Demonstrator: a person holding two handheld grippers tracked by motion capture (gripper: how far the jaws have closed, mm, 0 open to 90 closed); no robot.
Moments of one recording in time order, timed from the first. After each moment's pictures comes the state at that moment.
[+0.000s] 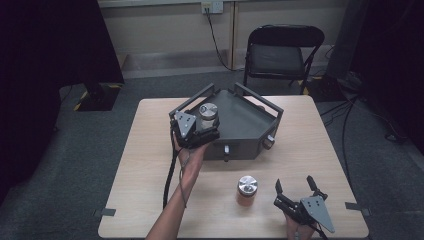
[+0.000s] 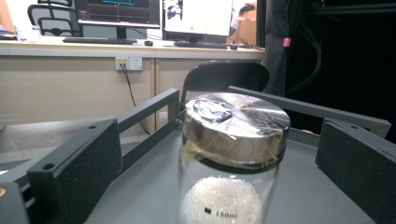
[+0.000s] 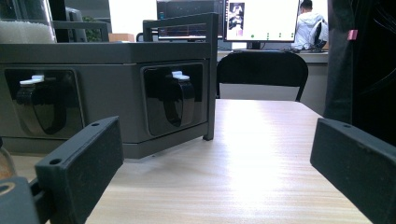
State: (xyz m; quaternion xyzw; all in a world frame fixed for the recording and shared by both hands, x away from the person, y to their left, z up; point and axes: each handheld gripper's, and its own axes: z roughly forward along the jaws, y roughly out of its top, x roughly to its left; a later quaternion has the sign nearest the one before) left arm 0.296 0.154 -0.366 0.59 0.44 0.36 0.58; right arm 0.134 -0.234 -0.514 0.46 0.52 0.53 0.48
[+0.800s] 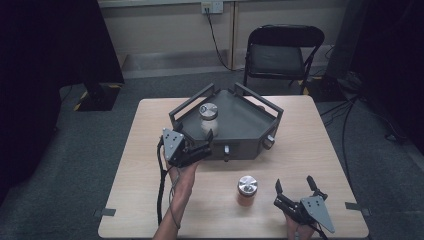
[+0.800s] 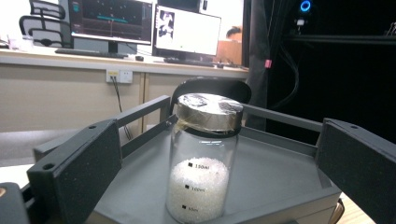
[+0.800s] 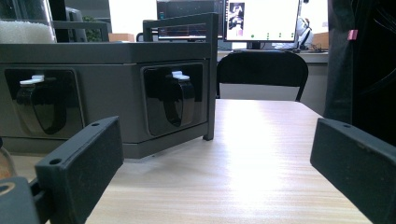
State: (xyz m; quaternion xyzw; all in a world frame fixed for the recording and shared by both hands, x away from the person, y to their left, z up) left arm 0.241 0.179 -0.380 0.56 0.42 0.35 0.62; right arm 0.134 -0.234 -0.514 0.46 0.52 0.53 0.48
